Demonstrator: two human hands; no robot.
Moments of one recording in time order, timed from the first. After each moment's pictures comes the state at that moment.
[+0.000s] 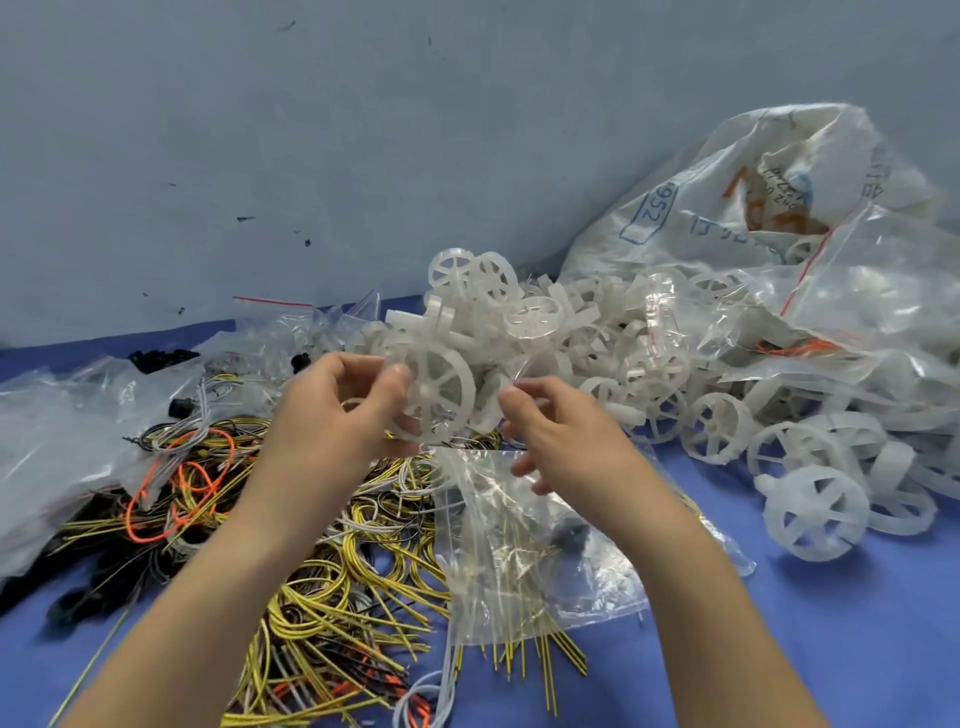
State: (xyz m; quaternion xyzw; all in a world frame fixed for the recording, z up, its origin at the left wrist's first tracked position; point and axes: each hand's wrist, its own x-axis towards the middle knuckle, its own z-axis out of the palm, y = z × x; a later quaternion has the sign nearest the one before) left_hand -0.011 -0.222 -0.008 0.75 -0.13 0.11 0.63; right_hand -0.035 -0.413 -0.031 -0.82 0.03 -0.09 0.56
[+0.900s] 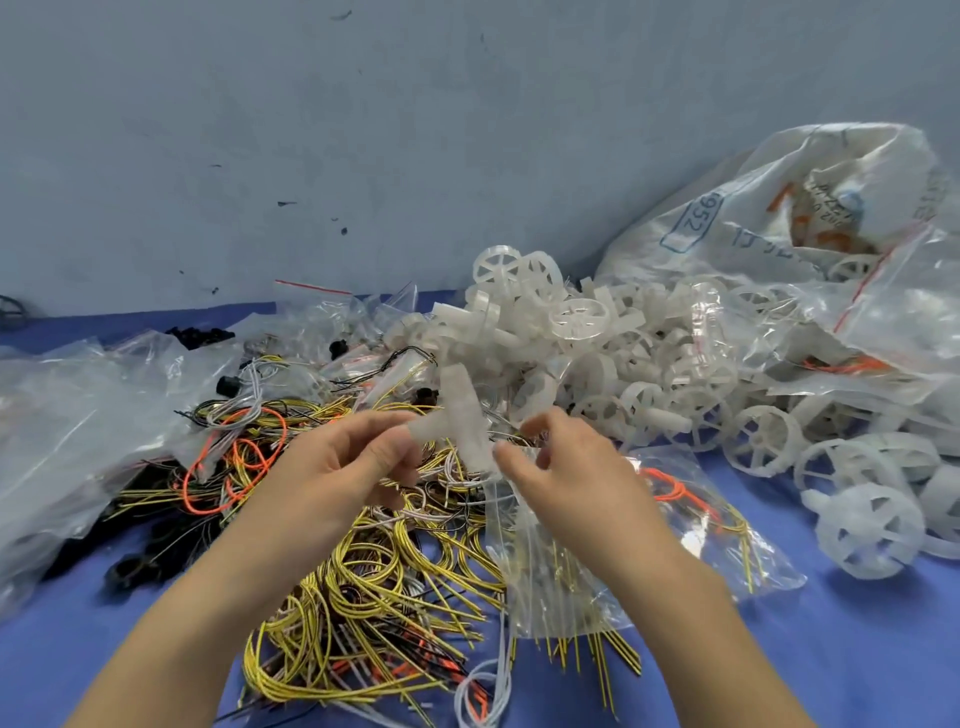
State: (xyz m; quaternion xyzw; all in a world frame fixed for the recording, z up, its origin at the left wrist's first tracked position) left_hand -0.025 -0.160 -0.037 0.74 -0.14 0.00 0.65; right_hand -0.038 -0.369 -0.049 -0.95 0.03 -0.11 0.28
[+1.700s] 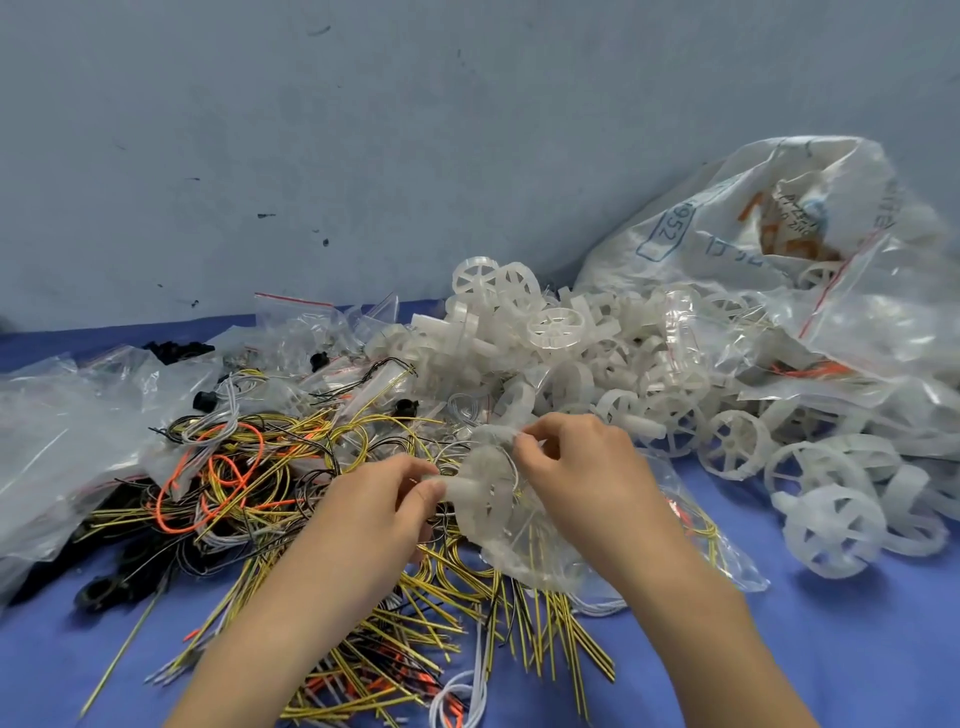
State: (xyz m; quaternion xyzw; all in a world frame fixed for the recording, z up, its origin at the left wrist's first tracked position) left_hand -0.029 -0.198 -0.049 0.90 -0.15 0.05 0.40; right_hand -0.049 -0.384 -0.030 -0.93 0.05 -0.16 0.34
